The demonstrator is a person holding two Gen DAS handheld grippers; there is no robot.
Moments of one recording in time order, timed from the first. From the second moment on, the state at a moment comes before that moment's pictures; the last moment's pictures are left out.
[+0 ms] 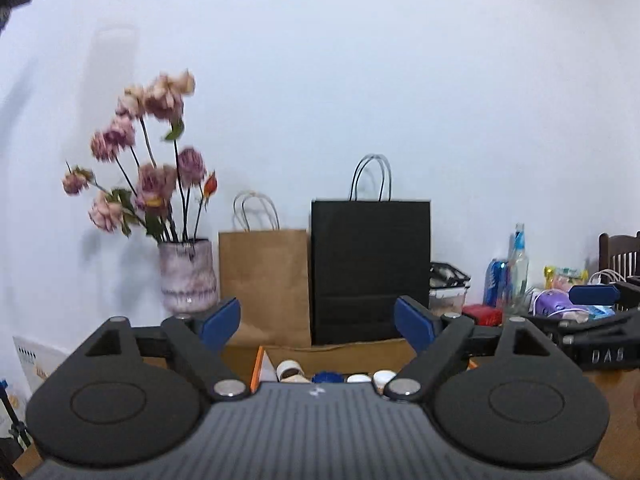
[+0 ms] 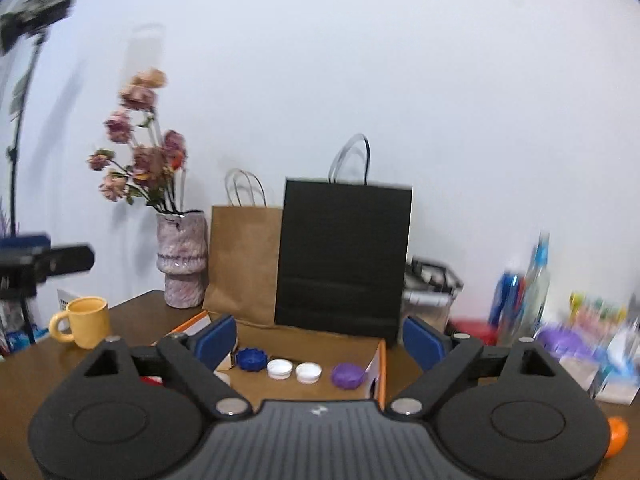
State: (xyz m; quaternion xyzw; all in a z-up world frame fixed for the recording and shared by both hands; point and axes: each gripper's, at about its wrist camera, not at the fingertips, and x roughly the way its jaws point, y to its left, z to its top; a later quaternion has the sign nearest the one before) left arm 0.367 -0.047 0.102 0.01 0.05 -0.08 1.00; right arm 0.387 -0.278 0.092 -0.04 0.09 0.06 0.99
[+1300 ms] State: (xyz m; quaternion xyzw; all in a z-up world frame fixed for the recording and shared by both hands) left arm 0.089 -0.049 0.028 0.01 0.11 -0.15 0.98; right arm 0.081 -0.286 0.009 0.05 0.13 0.07 0.99
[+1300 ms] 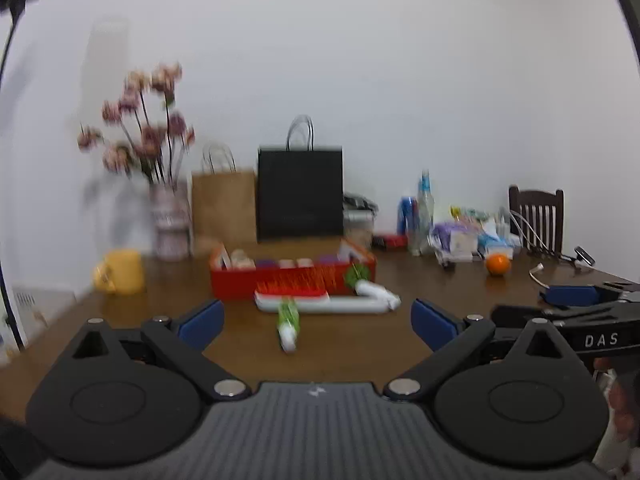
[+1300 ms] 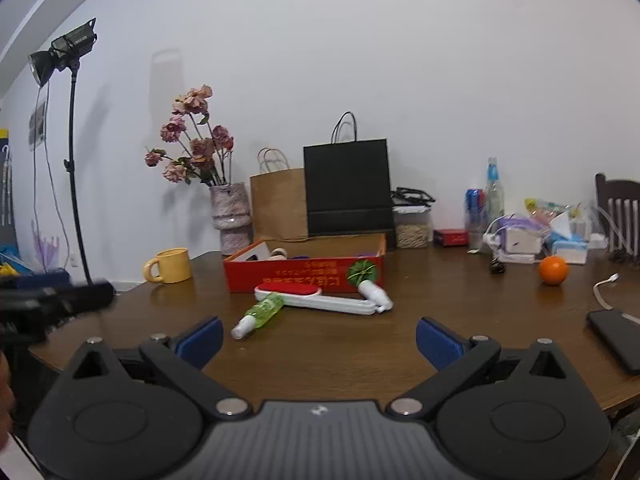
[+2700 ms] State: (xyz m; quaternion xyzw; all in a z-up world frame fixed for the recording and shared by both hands) left arm 0.426 -0.087 -0.065 -0.04 0.32 -0.15 0.94; right arm 0.479 -0.323 -0.063 -0.01 0.30 0.06 0.95
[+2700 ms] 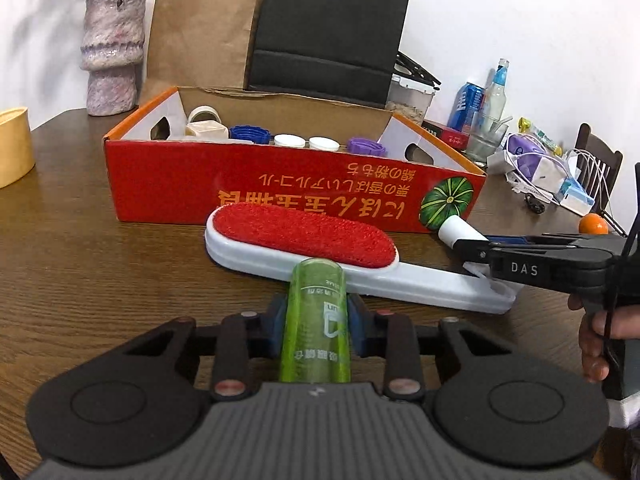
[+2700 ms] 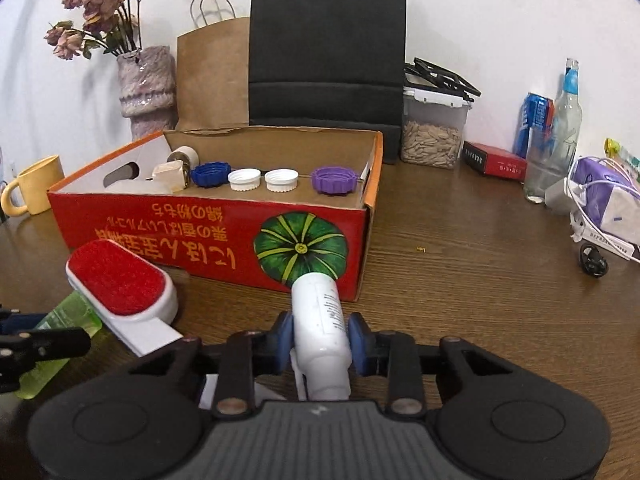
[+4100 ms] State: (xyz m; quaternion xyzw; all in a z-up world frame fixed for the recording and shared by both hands) left arm 0.211 -0.041 0.066 -0.08 0.14 -0.16 0.97; right arm 0.195 -0.283 0.023 0.06 0.12 0.10 0.99
